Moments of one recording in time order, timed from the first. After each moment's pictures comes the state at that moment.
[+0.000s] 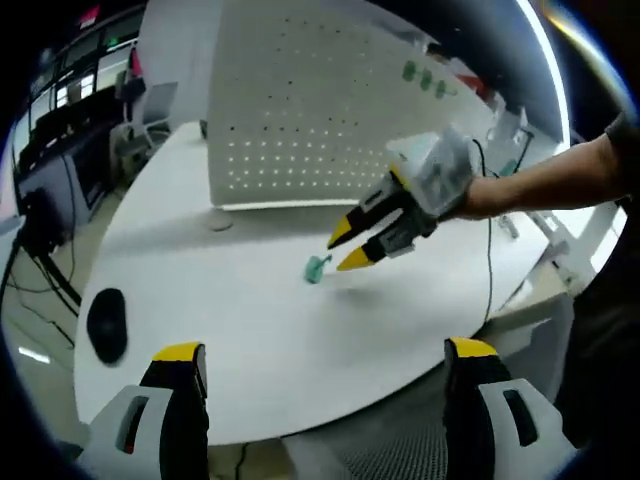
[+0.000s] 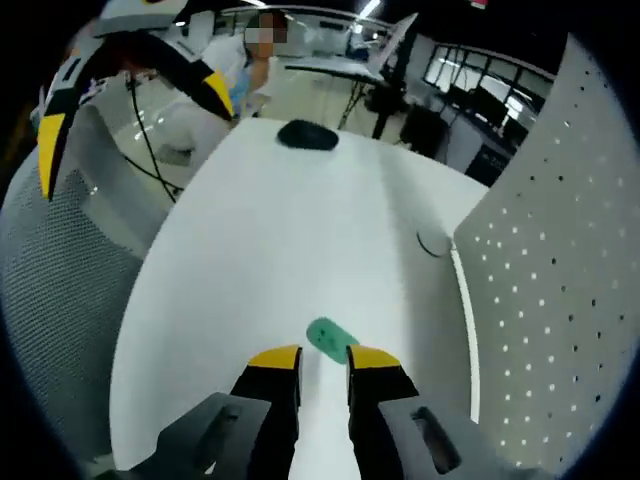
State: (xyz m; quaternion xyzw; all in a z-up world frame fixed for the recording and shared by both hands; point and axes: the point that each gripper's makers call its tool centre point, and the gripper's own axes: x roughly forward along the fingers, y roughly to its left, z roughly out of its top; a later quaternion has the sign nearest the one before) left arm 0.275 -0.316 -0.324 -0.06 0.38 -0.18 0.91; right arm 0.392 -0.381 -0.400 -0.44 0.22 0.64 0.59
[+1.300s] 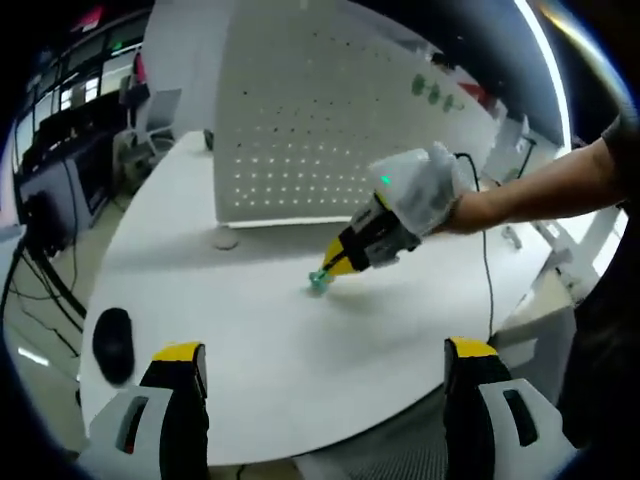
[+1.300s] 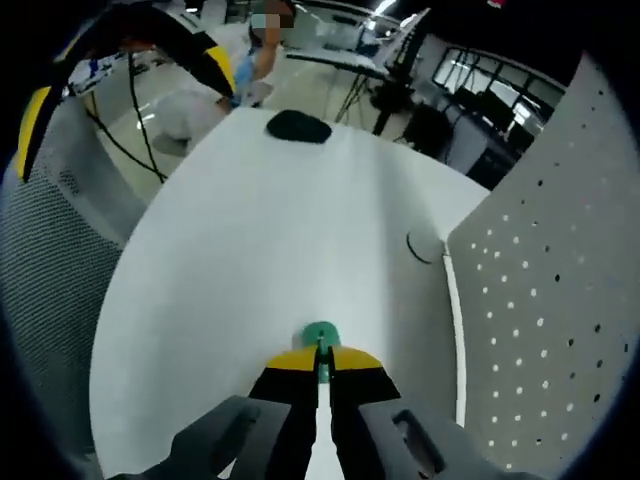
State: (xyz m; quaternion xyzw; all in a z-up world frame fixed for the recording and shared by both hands) left arm 0.297 -0.313 -0.308 -0.05 0.36 -0.18 0.91; right arm 0.422 -0.369 -0.395 -0.40 0.24 0.62 0.63
